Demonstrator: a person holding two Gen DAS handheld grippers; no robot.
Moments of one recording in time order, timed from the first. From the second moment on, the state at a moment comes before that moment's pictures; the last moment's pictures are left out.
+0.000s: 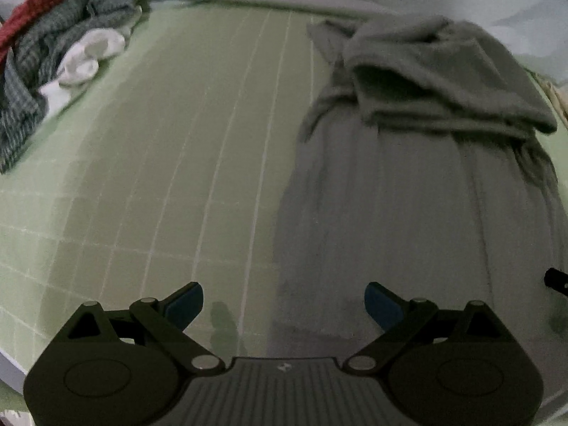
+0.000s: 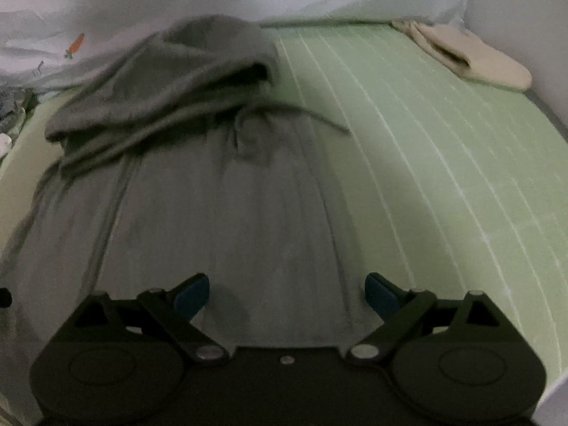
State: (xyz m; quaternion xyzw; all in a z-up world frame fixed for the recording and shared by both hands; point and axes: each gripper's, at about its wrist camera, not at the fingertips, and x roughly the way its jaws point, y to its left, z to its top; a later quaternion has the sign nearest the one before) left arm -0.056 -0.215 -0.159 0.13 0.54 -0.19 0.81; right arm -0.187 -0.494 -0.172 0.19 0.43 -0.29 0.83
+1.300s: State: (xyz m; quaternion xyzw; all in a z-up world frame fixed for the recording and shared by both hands) left arm -0.107 -0.206 -0.160 0.09 0.51 -0.29 0.81; right arm -0.244 -0.436 -0.165 0.19 0.41 -0.20 0.87
